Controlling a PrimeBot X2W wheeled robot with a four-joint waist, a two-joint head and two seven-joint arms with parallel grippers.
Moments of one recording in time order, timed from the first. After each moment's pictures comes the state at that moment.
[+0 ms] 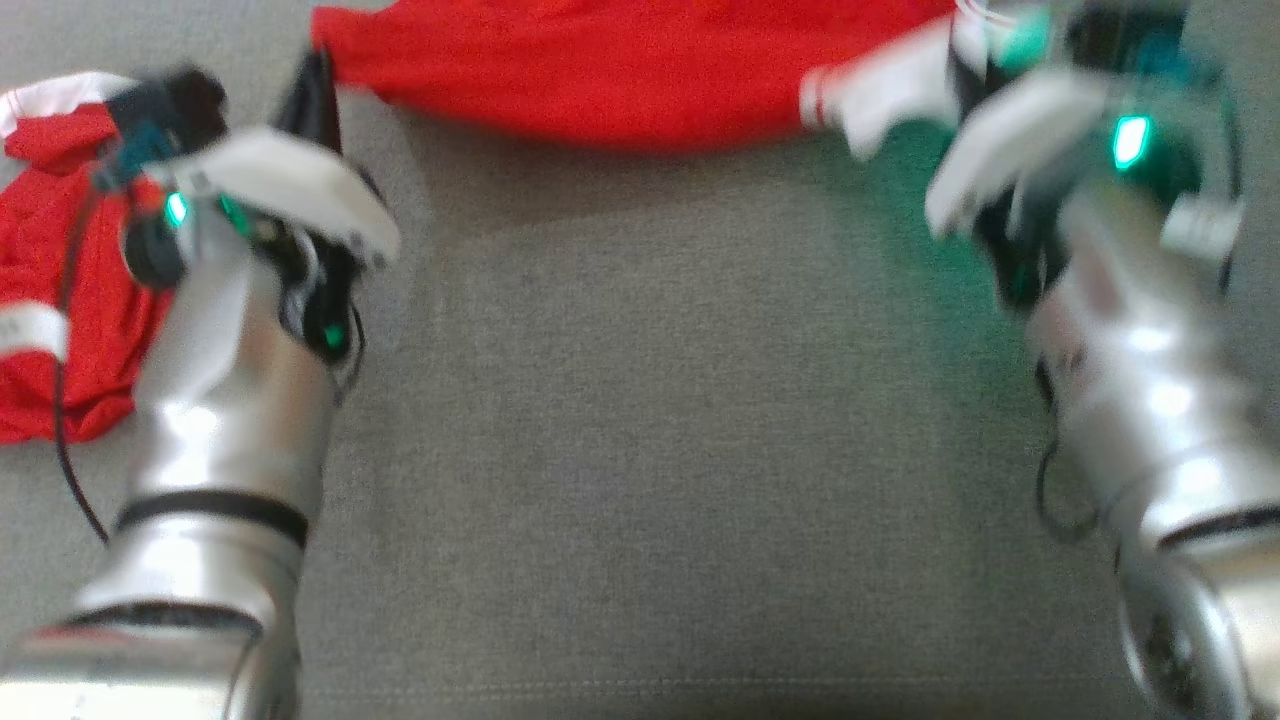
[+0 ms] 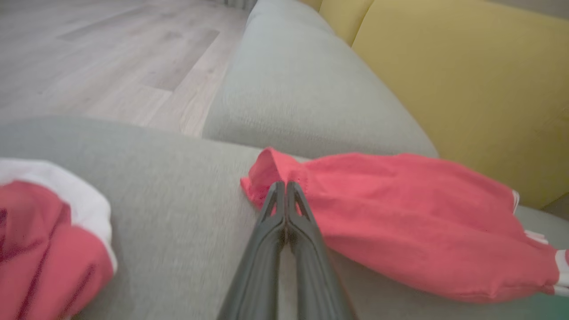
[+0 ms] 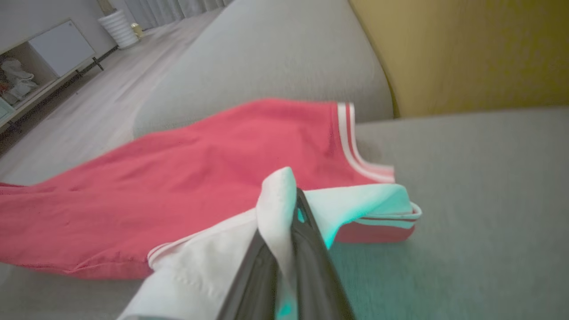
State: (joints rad) left arm -0.95 0.04 -0.11 1.07 -0.35 -0.12 -0.26; right arm -1.07 -0.07 0.18 1.20 0.30 0.12 -0.08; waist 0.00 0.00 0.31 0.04
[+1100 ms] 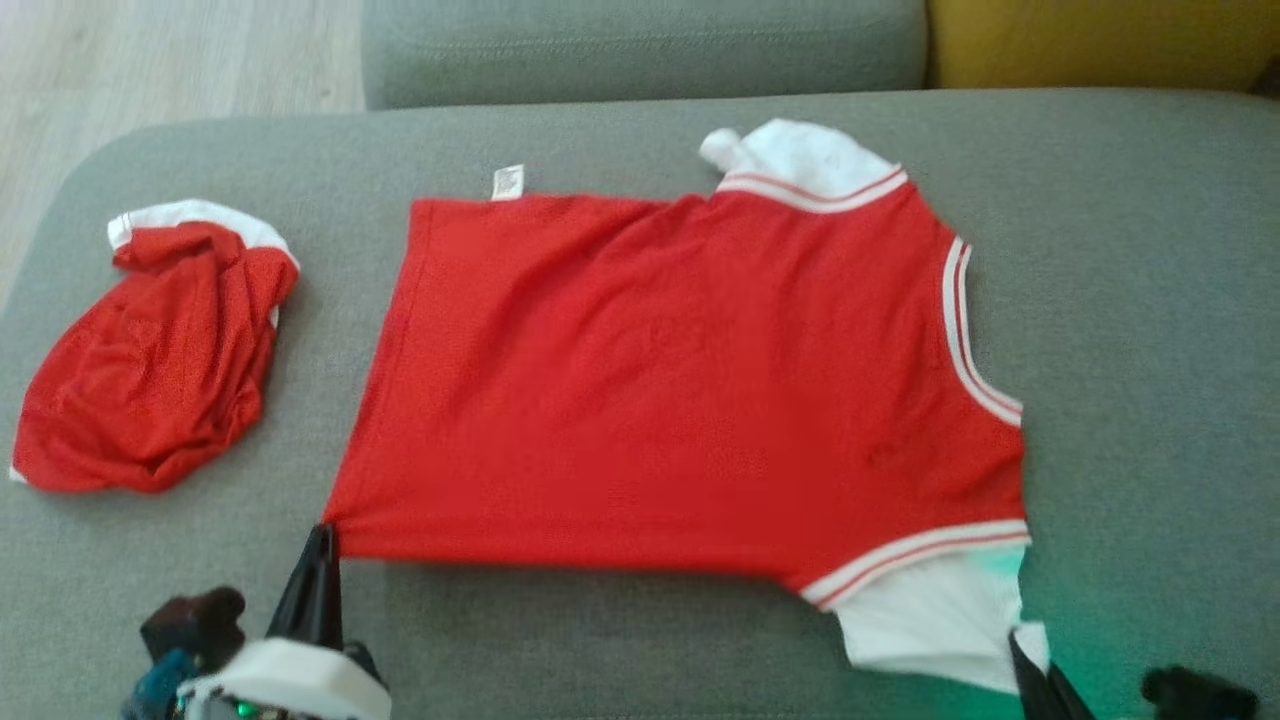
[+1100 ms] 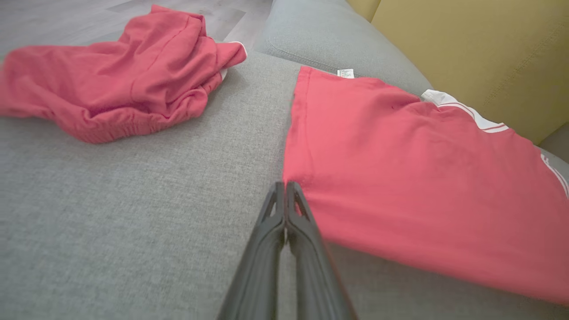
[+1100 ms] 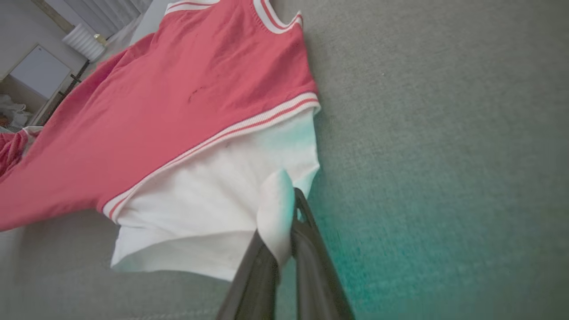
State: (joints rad) left arm 0.02 0.07 -0.05 0.39 -0.33 -0.08 -0.23; right arm 0.24 -0.04 0.01 0.23 0.46 0.12 0.03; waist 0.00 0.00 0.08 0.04
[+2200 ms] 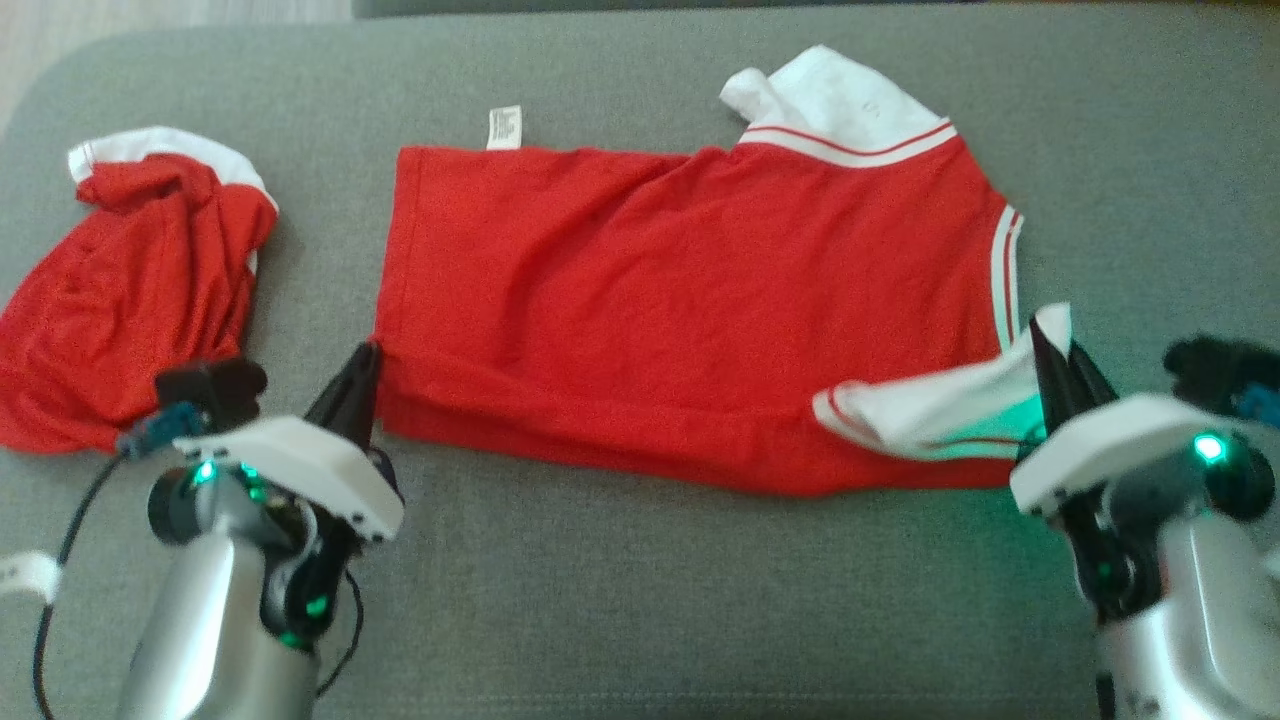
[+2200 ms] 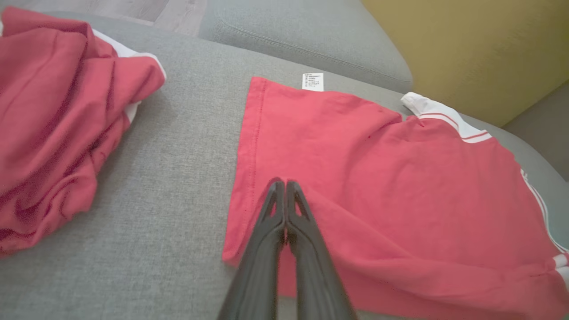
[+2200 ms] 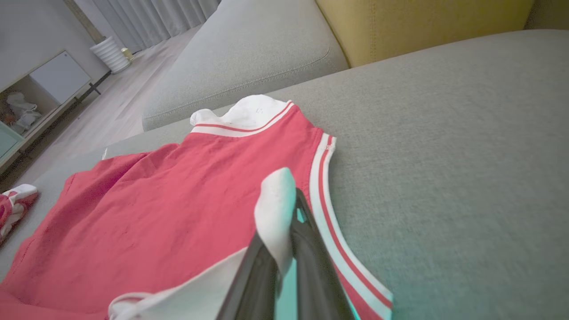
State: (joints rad) left arm -0.23 0.11 -0.12 0.28 -0.43 -0.08 0.13; right arm -0.20 -0.04 -0.08 0.19 0.31 0.12 0.24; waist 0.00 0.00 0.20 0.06
